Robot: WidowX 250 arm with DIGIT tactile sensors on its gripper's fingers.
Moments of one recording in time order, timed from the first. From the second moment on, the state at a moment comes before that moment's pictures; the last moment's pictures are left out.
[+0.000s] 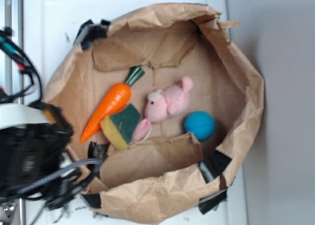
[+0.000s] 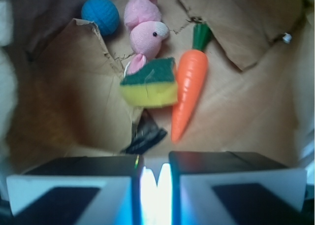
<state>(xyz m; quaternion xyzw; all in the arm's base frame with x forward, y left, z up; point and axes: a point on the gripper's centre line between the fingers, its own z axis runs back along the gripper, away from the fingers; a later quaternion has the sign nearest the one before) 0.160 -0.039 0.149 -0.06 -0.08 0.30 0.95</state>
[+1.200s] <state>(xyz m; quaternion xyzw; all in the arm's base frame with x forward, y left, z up) 0.242 -0.031 0.137 -0.03 -0.06 0.31 0.95</state>
